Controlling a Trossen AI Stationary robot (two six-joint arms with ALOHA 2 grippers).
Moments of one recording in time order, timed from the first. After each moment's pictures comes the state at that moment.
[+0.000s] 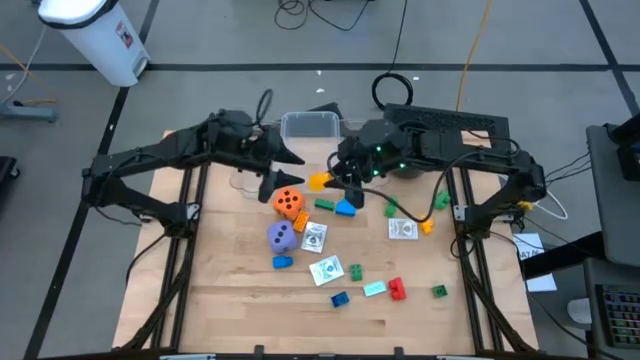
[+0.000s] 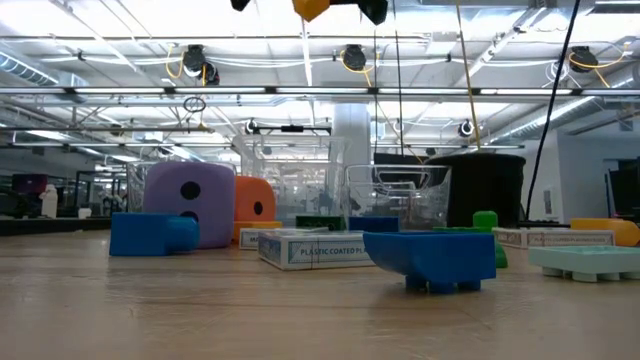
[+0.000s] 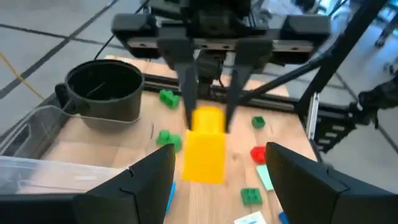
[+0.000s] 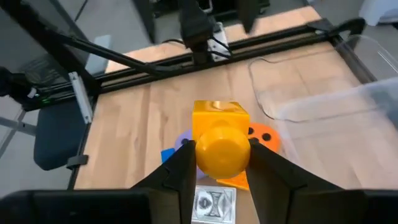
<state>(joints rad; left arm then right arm) 0.21 1.30 1.44 -0.56 0.26 -0.08 -0.14 1.54 1.65 -0.63 -0.19 0.17</state>
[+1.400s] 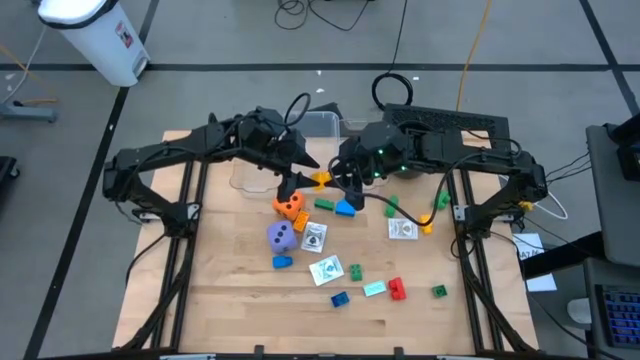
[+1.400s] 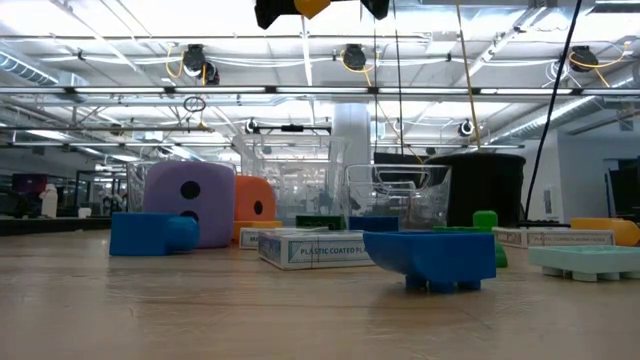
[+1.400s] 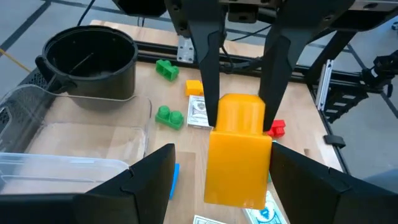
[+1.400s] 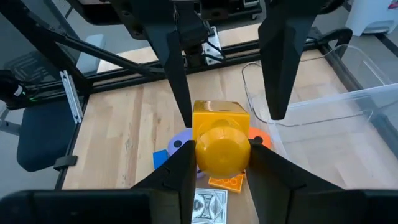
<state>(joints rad) 0.24 1.47 1.56 -0.64 0.30 -0.01 -0.11 1.53 1.65 -0.63 -0.13 0.15</state>
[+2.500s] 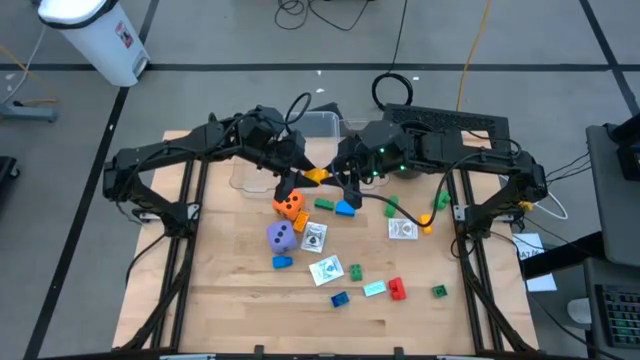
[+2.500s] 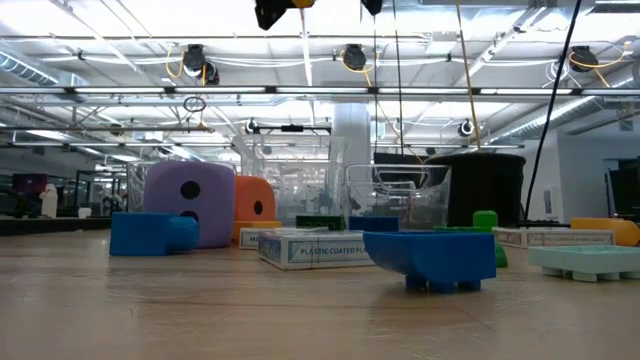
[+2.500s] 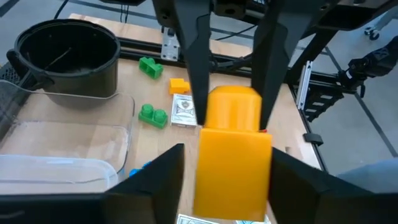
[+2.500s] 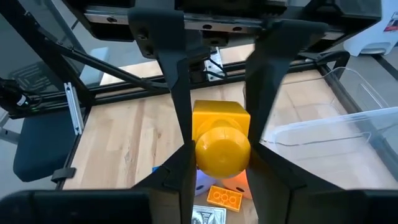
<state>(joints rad) 0.25 1.47 1.56 -0.65 0.38 -0.03 -0.10 1.53 1.65 -0.57 -0.13 0.13</state>
